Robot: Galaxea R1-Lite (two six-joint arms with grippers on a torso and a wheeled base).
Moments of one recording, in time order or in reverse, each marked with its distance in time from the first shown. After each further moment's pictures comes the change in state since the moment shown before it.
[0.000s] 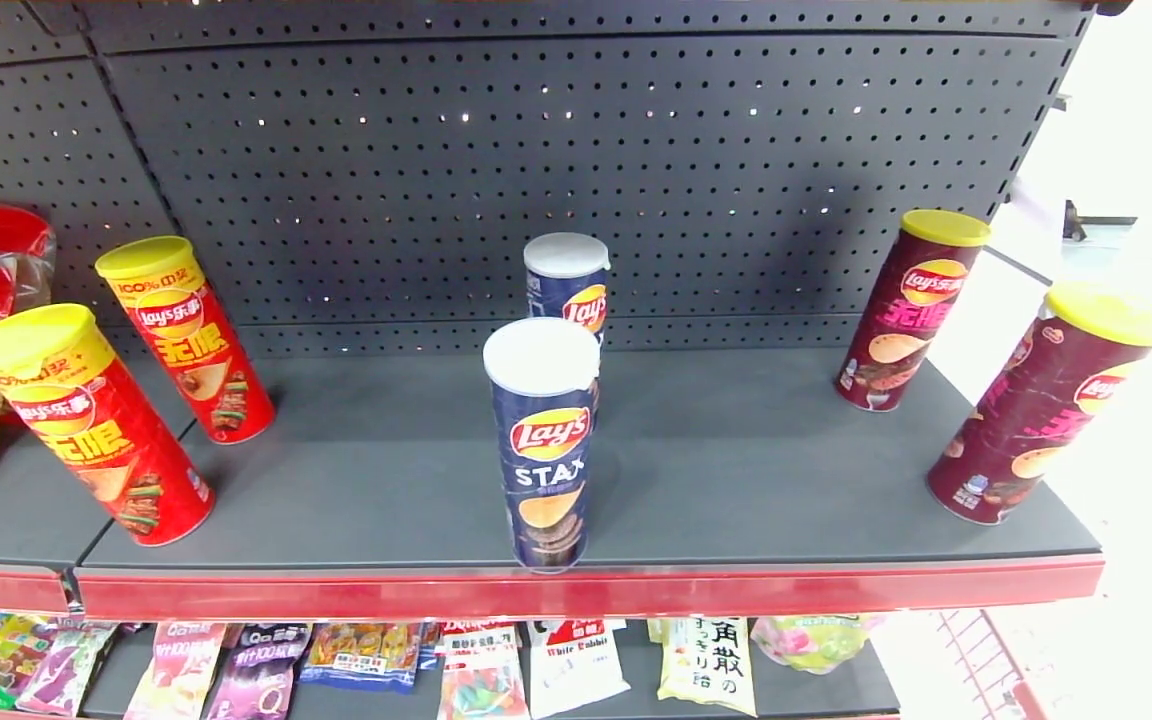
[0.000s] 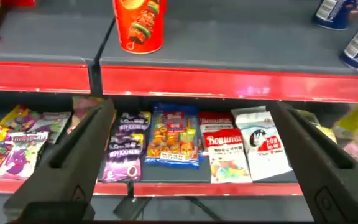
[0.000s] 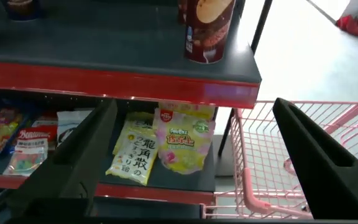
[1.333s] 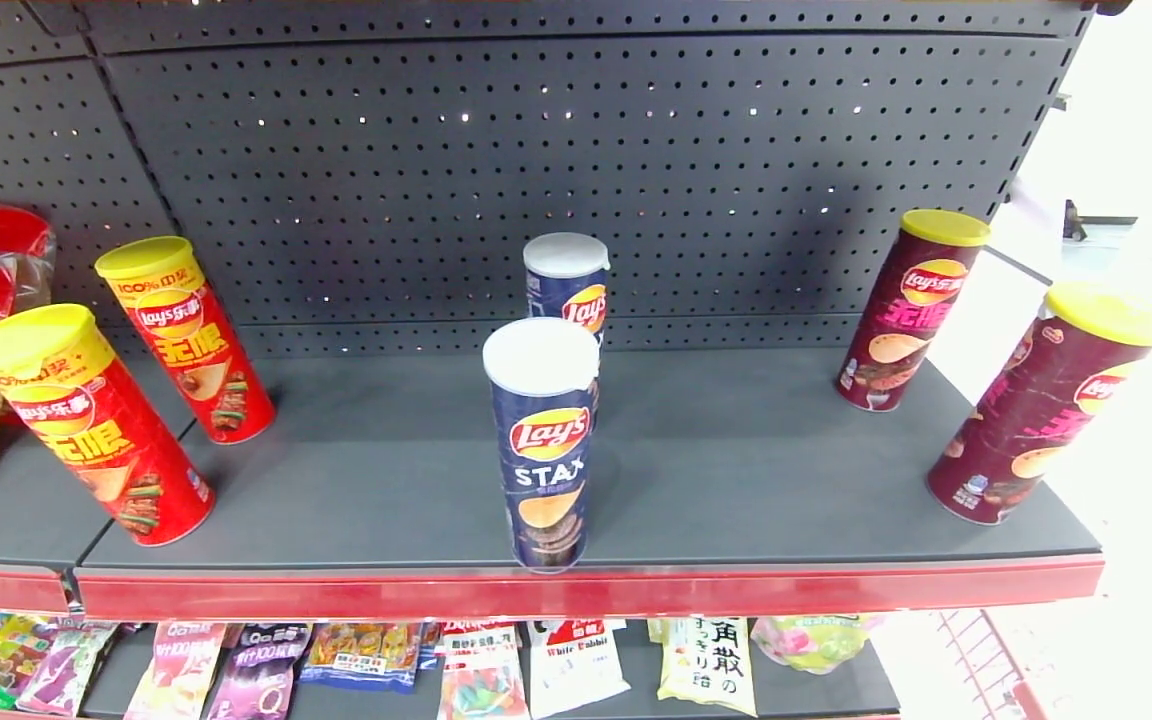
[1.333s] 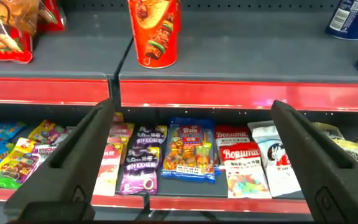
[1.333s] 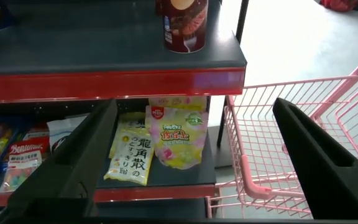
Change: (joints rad) left arm 0.124 -0.092 0.001 0.010 -0.065 0.074; right arm 0.002 -0.005 0.036 -0.024 -0.094 0.068
